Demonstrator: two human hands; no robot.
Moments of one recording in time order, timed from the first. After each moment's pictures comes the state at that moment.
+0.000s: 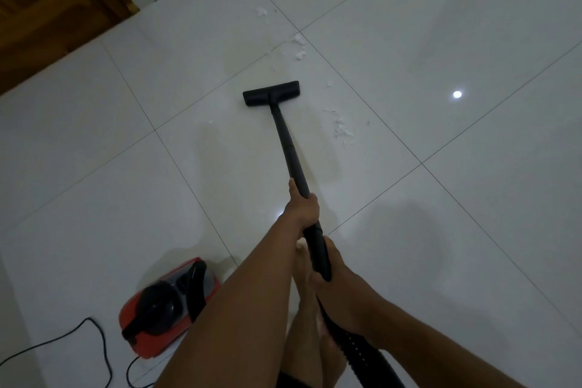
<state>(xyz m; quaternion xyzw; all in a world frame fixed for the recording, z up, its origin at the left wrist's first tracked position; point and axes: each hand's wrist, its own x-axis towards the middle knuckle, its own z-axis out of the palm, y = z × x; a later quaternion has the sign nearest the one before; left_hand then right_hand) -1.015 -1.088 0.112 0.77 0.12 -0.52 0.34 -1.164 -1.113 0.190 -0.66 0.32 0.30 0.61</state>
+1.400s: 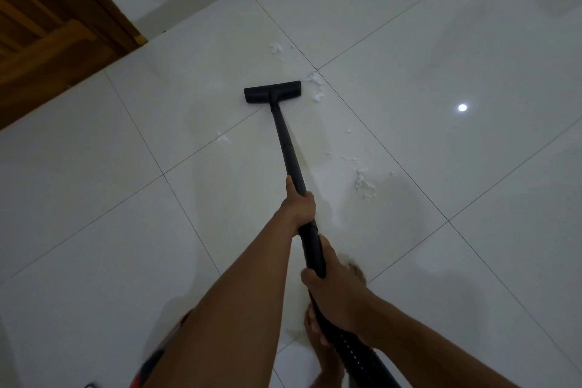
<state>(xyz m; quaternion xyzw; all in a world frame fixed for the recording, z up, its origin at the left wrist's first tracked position) -0.791 -1.138 0.116 0.78 0.11 -0.52 0.33 -0.938 -1.162 0.205 -0.58 0.37 0.33 0.64</state>
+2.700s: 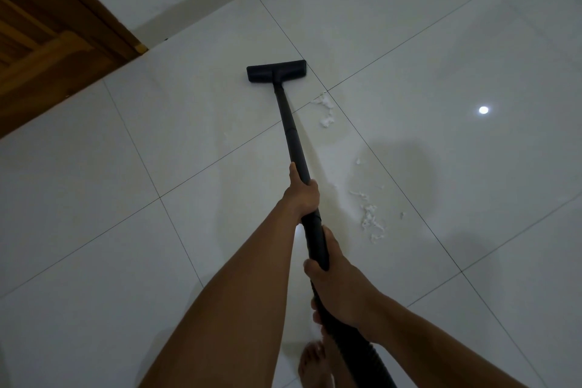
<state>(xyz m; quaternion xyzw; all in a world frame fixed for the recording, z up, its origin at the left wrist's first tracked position) -0.648 -1.242 0.097 0.79 0.12 -0.50 0.32 -0.796 -1.269 0.186 -0.57 0.37 0.34 0.65</state>
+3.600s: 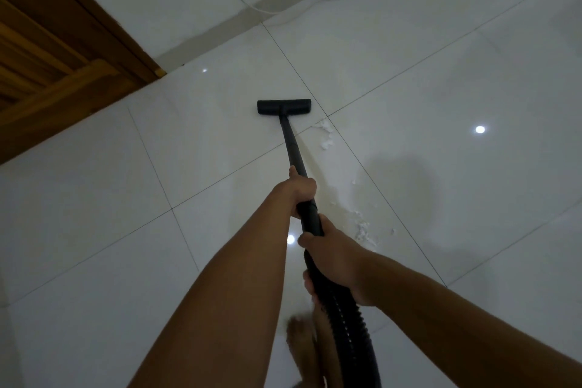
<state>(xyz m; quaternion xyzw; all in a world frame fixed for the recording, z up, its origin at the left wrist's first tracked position) -0.598 -1.262 0.191 0.77 0.13 -0.55 0.30 -0.737 -1.304 0.290 -0.50 0.38 0.37 0.69</state>
